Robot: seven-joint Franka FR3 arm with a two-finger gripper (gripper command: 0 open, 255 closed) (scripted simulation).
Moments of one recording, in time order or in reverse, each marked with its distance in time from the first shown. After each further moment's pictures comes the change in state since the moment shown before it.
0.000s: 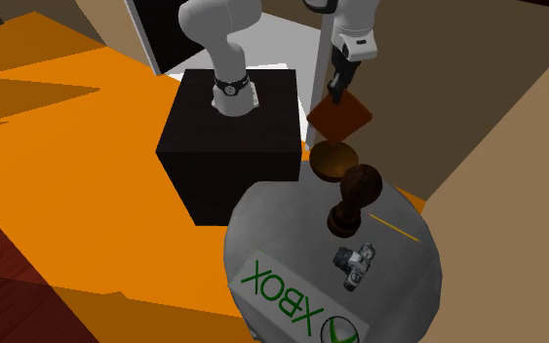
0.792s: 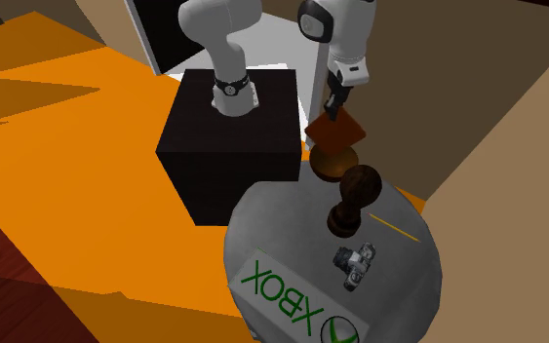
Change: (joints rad) arm -0.019 0.162 0.037 -0.057 -0.022 0.216 0.017
